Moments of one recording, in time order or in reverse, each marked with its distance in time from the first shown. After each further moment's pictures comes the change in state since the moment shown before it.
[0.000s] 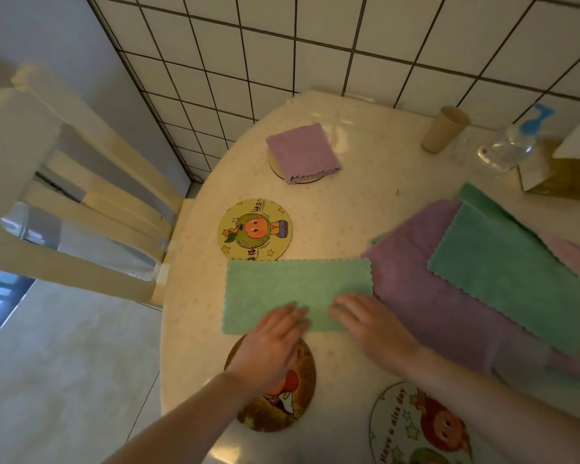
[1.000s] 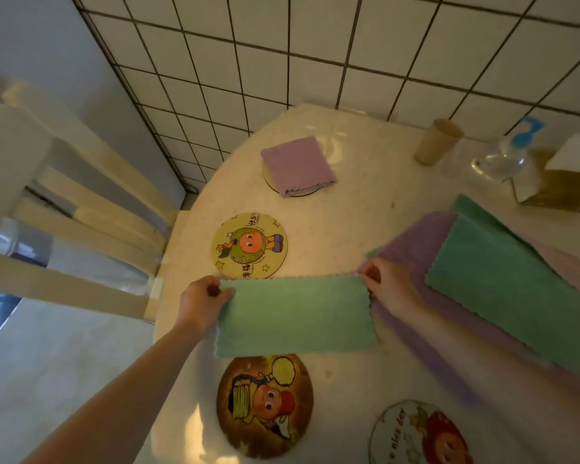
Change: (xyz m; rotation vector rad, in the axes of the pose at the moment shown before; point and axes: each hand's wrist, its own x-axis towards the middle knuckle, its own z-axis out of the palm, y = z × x) left_hand 0.039 -0.103 -0.057 -0.679 0.126 -1.049; right_hand 0.053 0.086 -0.002 0.587 0.009 0.739
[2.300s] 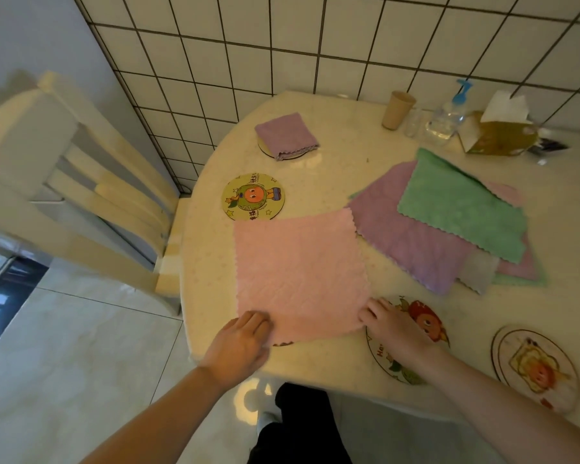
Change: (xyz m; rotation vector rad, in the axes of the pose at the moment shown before) left_hand -0.163 -0.136 0.025 0.747 -0.100 1.184; right_hand -0.250 0.009 0.048 -0.731 -0.218 -0.354
